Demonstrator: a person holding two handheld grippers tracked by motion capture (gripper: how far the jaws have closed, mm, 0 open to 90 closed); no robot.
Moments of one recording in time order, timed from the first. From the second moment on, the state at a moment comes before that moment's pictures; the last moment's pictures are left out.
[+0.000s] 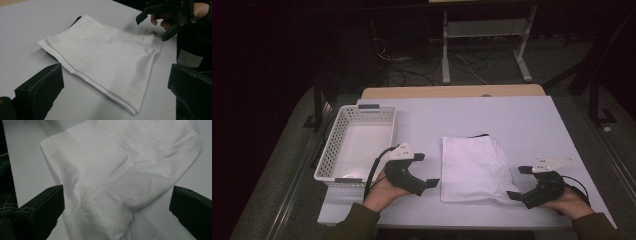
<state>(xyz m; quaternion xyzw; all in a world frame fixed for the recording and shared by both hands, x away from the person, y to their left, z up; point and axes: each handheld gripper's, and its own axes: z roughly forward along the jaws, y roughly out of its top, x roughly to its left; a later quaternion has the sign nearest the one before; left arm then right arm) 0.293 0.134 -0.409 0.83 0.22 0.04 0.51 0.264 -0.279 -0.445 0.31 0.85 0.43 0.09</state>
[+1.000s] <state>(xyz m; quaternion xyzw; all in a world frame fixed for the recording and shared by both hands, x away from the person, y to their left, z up) 0.306 0.086 -0.454 0.86 0.24 0.04 0.44 0.264 -0.279 -0.446 0.30 0.85 0.42 0.09</state>
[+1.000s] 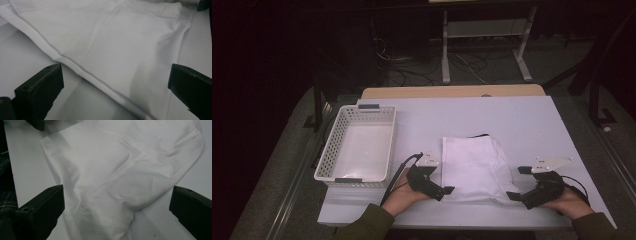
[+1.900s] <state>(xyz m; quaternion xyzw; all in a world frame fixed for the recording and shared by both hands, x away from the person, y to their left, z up) 0.342 0.076 -0.454 0.85 0.27 0.07 0.45 0.264 -0.278 -0.446 0.30 0.85 0.42 0.09</state>
